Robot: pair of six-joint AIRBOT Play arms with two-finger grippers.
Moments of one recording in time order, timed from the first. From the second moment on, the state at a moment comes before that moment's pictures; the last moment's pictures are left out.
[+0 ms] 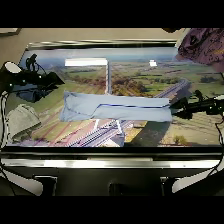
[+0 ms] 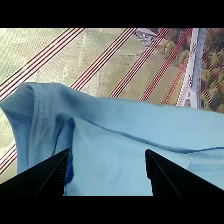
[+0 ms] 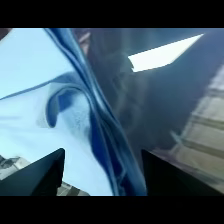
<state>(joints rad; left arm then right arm) 0.14 -1.80 1.77 0.99 -1.21 -1.50 -0.54 -1.90 1.45 -0.81 1.41 1.31</state>
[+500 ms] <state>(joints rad) 0.14 -1.80 1.77 0.98 -1.22 -1.50 -0.39 -1.91 1.46 -0.87 1.35 1.32</state>
